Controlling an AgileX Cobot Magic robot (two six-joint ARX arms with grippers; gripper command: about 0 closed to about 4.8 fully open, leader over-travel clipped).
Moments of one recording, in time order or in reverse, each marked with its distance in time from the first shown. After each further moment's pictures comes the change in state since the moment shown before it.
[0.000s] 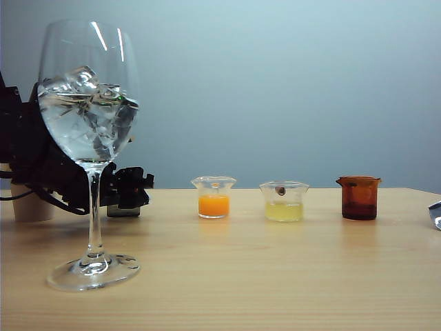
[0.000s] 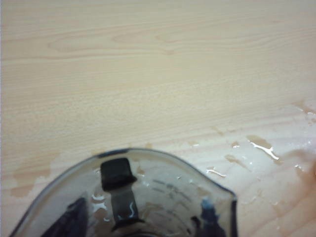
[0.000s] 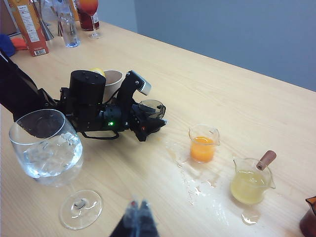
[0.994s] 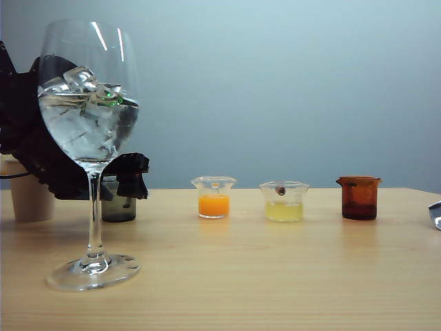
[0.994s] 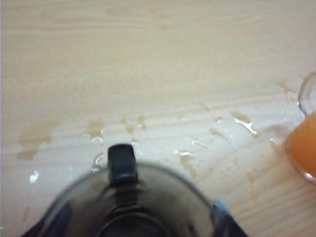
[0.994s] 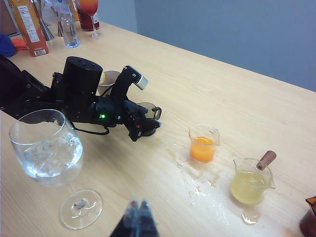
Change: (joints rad) left arm 0.000 -0.153 0.000 -0.288 0.023 -0.039; right arm 0.000 0.000 0.000 0.000 0.000 0.000
